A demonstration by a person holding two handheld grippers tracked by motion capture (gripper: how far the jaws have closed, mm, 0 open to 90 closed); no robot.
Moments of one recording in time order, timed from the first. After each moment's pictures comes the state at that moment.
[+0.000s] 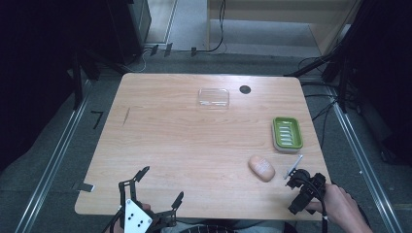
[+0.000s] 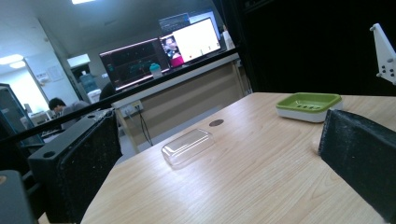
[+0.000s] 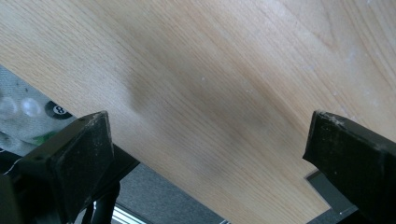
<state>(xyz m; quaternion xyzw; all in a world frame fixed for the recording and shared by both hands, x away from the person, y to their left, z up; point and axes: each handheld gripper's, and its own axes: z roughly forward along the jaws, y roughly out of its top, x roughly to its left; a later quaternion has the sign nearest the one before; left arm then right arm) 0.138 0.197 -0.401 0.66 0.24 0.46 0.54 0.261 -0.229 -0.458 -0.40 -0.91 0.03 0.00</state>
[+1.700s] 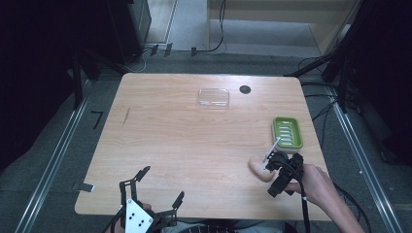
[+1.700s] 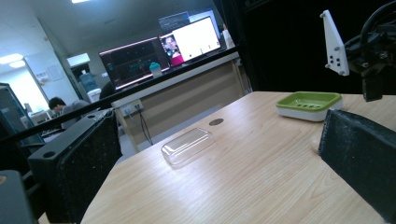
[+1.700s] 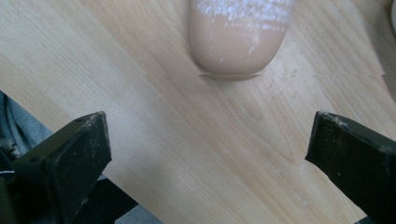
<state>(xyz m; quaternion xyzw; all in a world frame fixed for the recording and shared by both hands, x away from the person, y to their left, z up) 0.139 0.196 -0.401 0.66 0.24 0.46 0.54 0.296 -0.170 -0.423 -0.36 -0.93 -0.01 -0.02</state>
